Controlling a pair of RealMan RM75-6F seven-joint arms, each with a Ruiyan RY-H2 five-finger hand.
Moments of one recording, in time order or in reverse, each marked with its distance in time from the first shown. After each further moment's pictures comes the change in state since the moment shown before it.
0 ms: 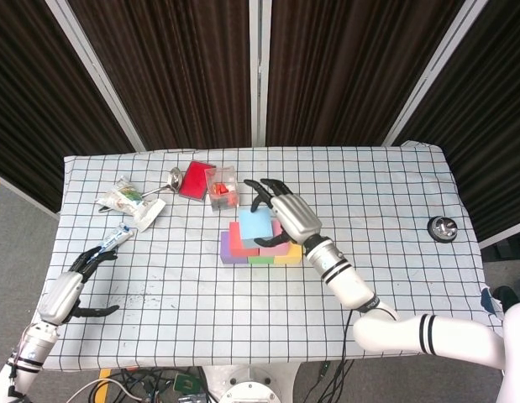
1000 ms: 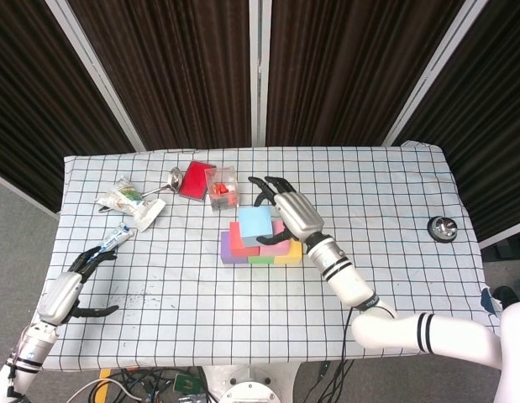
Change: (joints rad) left arm 0.002 0.001 0.000 0.007 0.007 0.011 -0.013; right arm -0.001 -0.020 0.005 0.032 0.022 0.011 -0.014
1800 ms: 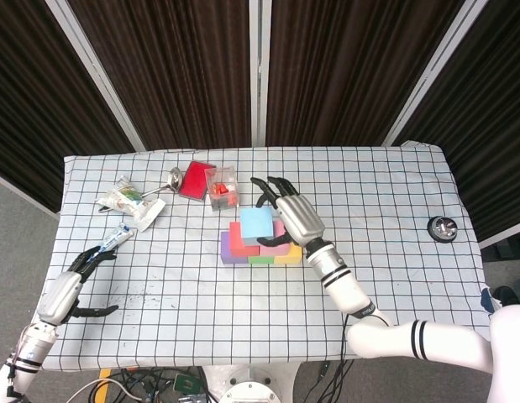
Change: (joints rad) left arm 0.000 0.000 0.001 0.002 -0.002 -0.002 -0.004; right arm -0.033 -0.061 -0.017 0.000 -0.048 0.107 -0.057
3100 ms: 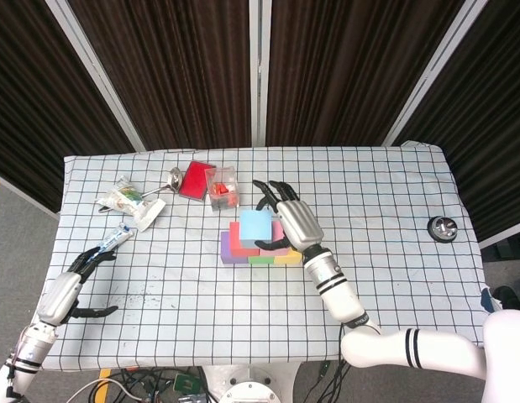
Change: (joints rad) left arm 0.002 -0.001 0.002 0.006 0.001 0.001 -0.011; right arm -0.035 -0.059 0.027 -0.040 0.045 0.061 -0.083
